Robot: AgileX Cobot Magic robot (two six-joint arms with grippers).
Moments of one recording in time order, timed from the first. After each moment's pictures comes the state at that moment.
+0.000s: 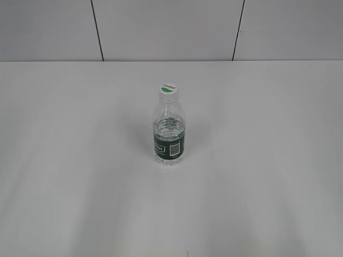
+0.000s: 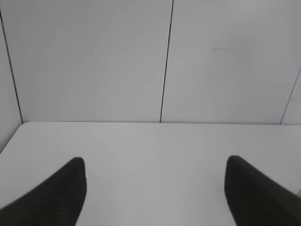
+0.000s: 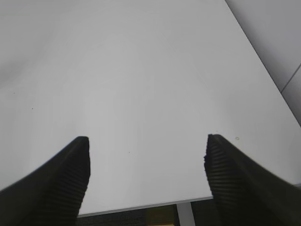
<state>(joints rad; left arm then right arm) -0.04 0.24 -0.34 -0.08 0.28 0.02 -0.02 -0.01 -0.52 -0.02 1.09 -0.06</state>
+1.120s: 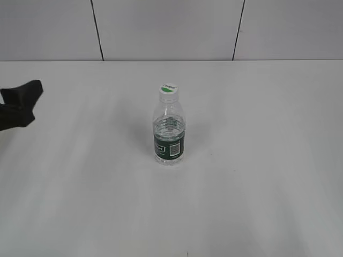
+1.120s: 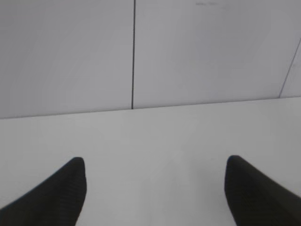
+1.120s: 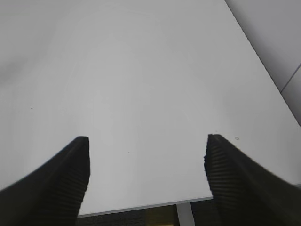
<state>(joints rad) -0.18 1.35 -0.25 0.09 -0.85 -0.11 -0.02 -0.01 -0.52 -0.02 1.09 -0.06</state>
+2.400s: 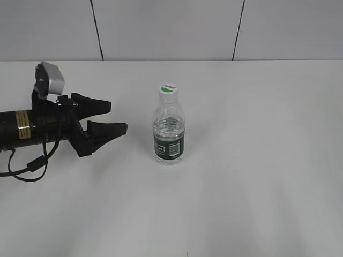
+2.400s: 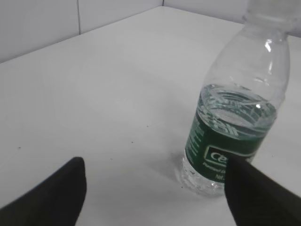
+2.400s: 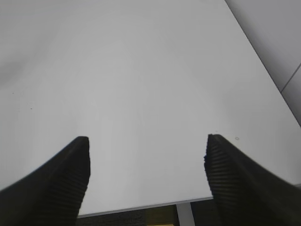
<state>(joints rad) -0.06 2.03 -0.74 1.17 -1.11 -0.45 -0.02 -0.01 -0.52 -0.02 1.09 -0.06</state>
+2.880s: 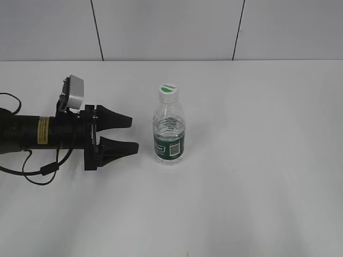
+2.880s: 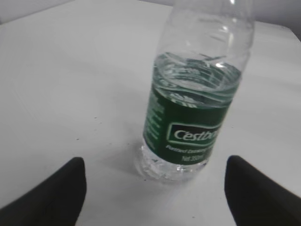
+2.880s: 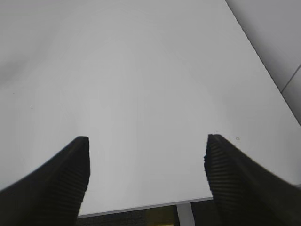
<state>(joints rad) -0.07 2.21 -0.93 1.40 -1.20 -0.49 -0.02 -0.01 -0.52 -0.02 1.09 -0.06</state>
